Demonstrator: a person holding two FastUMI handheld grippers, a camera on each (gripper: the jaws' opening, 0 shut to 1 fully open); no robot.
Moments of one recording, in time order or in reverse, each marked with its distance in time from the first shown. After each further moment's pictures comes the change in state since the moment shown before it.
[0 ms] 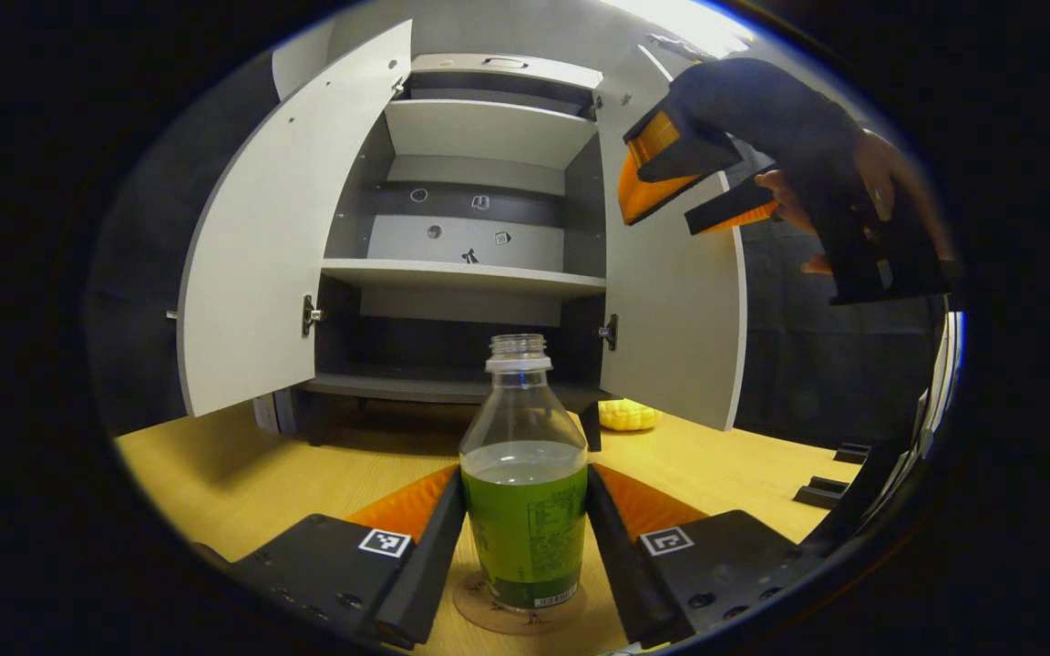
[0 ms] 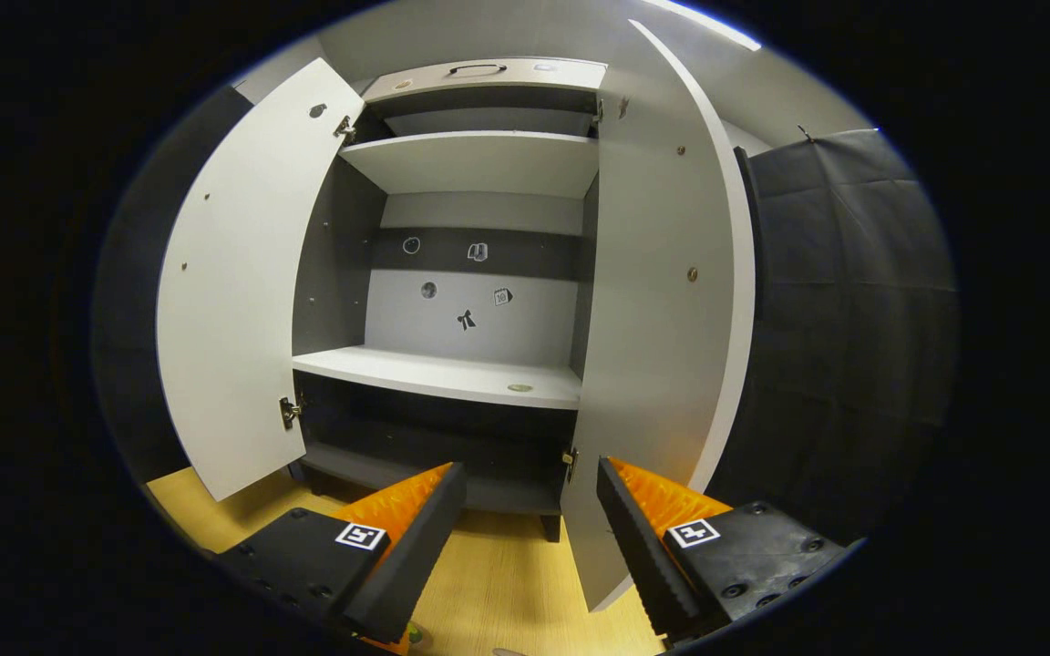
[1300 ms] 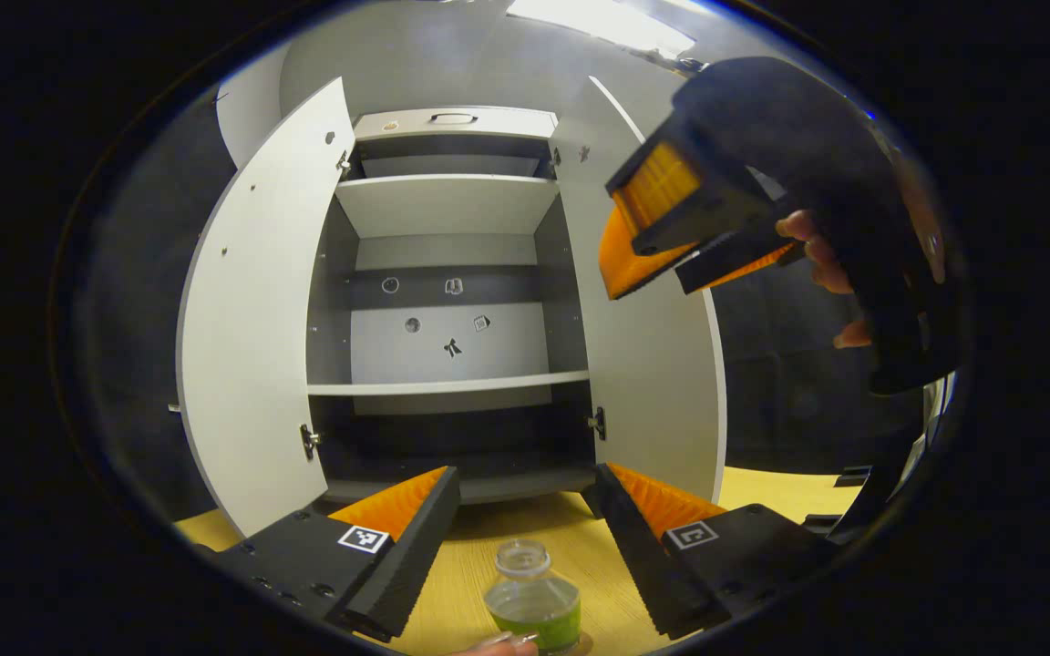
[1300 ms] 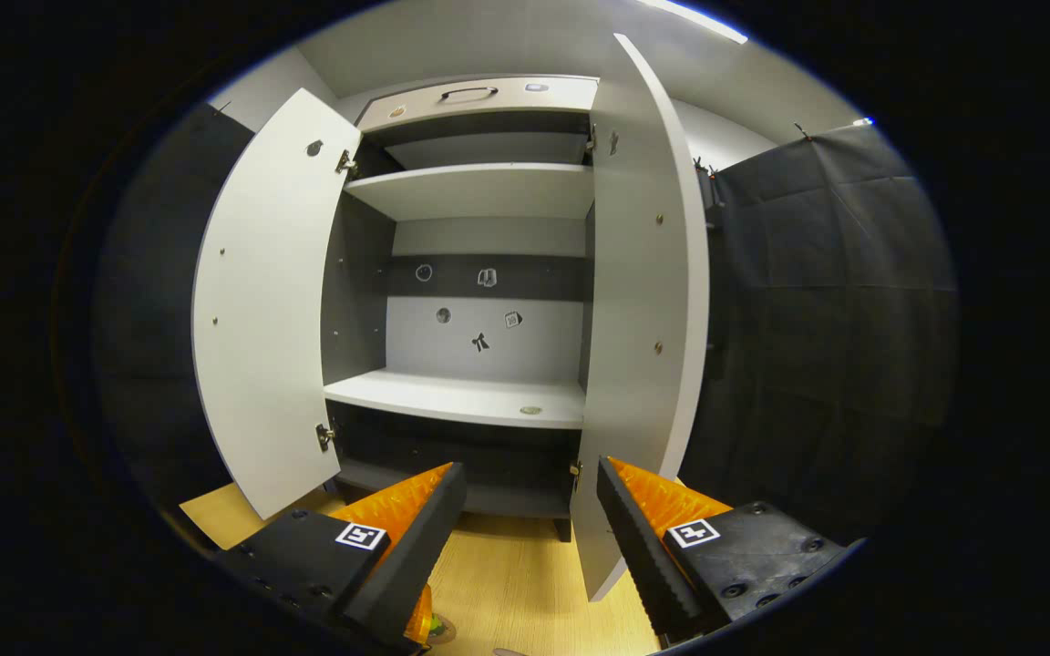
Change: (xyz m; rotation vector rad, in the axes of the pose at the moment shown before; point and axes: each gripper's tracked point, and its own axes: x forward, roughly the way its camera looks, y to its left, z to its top) left arm 0.002 -0.011 0.159 0.146 -0.165 -0.023; right arm -0.050 -0.011 0.075 0.069 -0.014 0.032
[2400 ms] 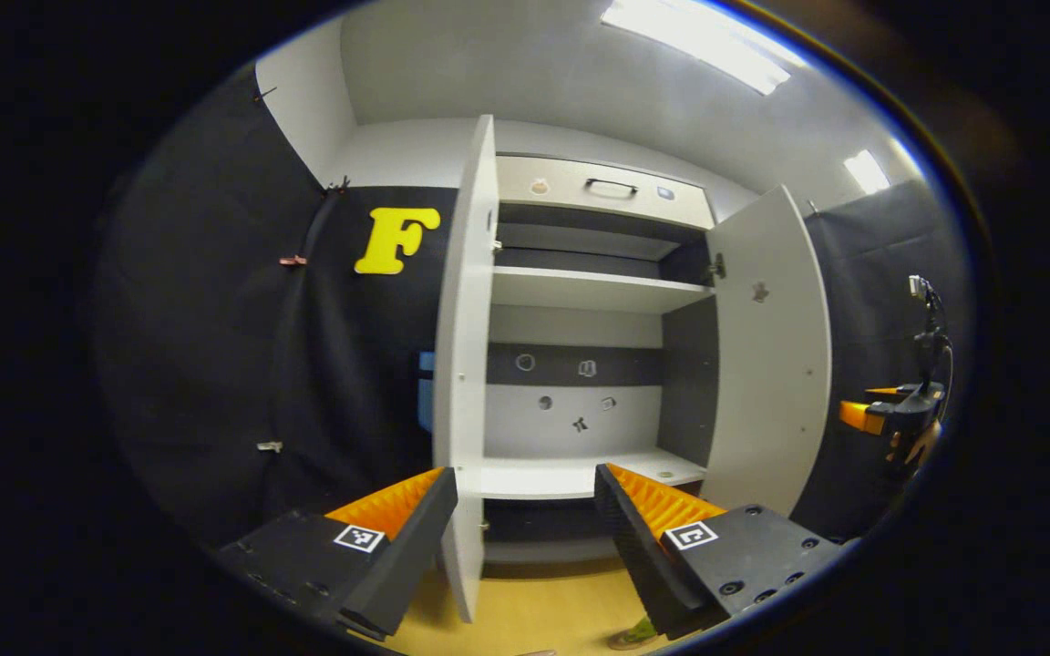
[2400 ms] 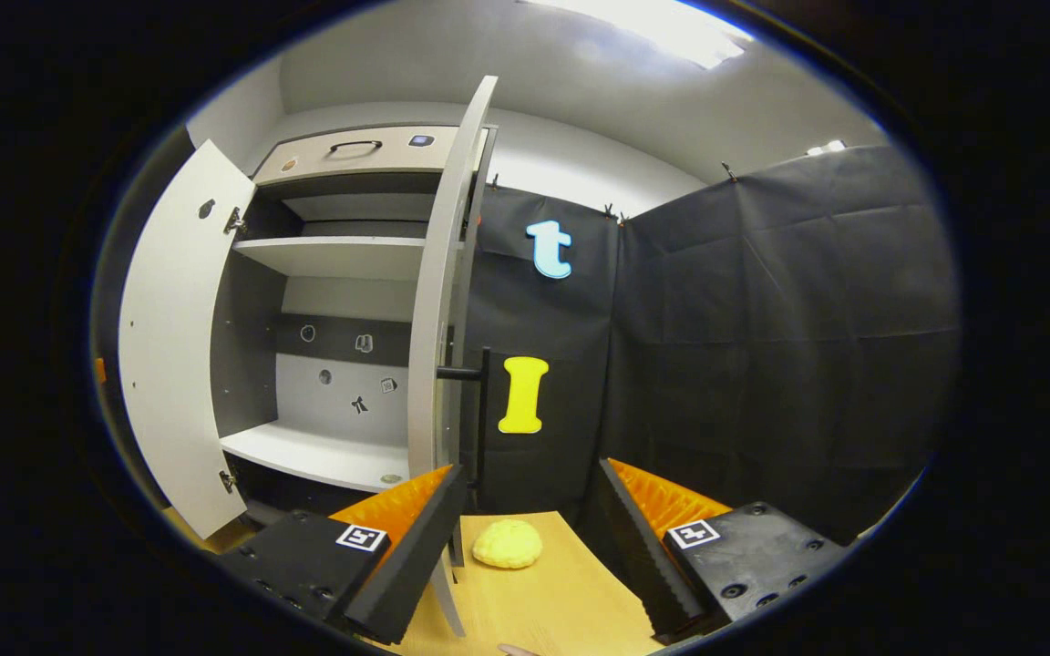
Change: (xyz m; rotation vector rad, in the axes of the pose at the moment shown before) left arm -0.075 0.273 0.201 -0.068 0.071 0.307; right arm 0.011 -0.141 0.092 -0.067 -0.117 -0.215
